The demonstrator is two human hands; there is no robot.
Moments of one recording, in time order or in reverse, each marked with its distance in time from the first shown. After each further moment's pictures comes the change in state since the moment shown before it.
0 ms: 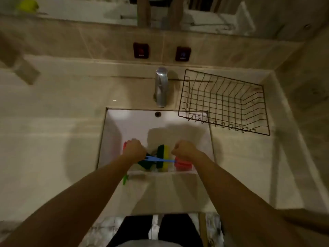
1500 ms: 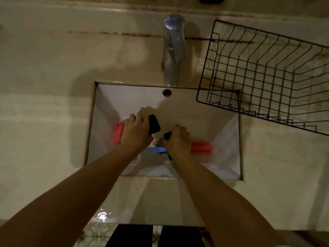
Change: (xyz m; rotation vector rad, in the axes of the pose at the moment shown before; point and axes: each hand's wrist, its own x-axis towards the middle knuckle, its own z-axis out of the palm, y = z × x) left_hand 0.074 -0.013 0.034 0.380 0.297 0.258; right_hand 0.117 -0.006 0.086 0.059 0.258 0.124
